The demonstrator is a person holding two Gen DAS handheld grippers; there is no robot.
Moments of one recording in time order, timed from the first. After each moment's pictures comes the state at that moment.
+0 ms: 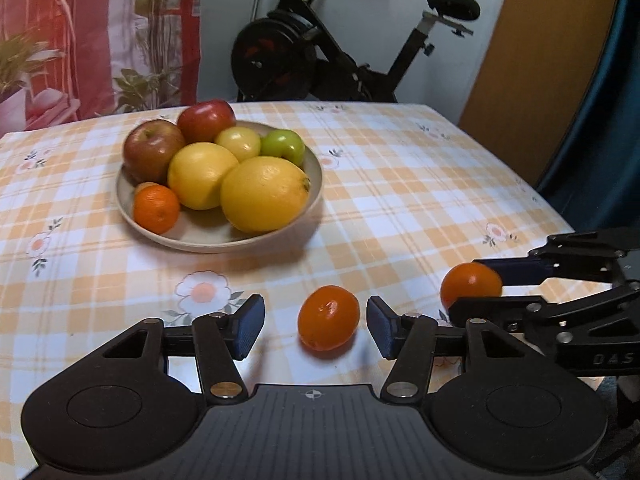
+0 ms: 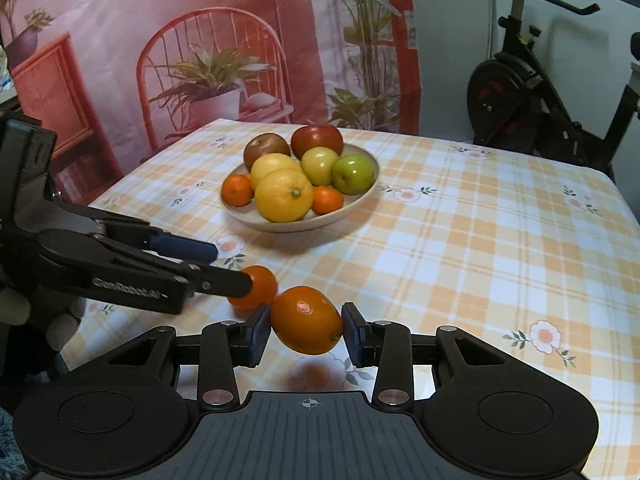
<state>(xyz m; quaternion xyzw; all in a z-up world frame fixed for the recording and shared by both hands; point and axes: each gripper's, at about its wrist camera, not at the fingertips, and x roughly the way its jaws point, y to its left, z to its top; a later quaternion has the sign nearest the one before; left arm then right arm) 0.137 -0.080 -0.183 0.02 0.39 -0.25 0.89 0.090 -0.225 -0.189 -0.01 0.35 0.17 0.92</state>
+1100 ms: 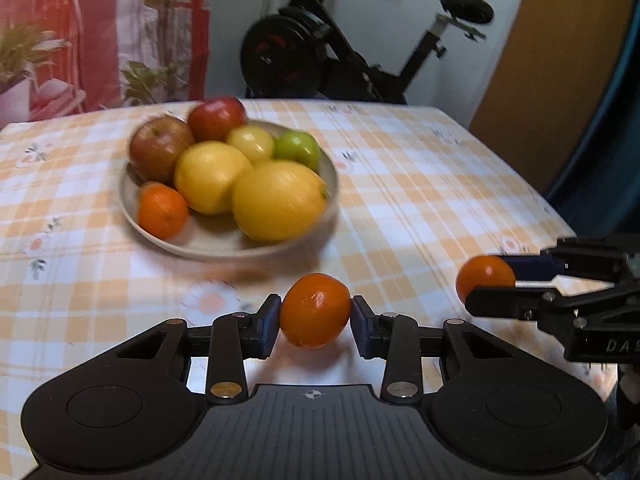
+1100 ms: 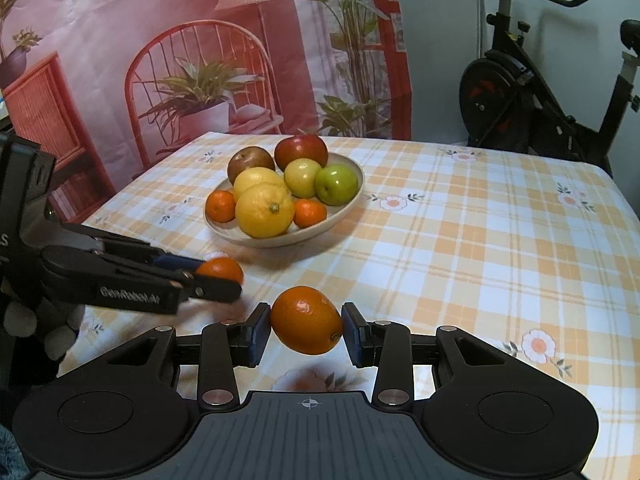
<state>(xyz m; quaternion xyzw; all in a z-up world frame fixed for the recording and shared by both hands) 0.152 -0.072 -0.180 0.00 0.39 -0.23 0.89 0.104 -0.236 -0.188 0.01 0.34 0.16 0.92</state>
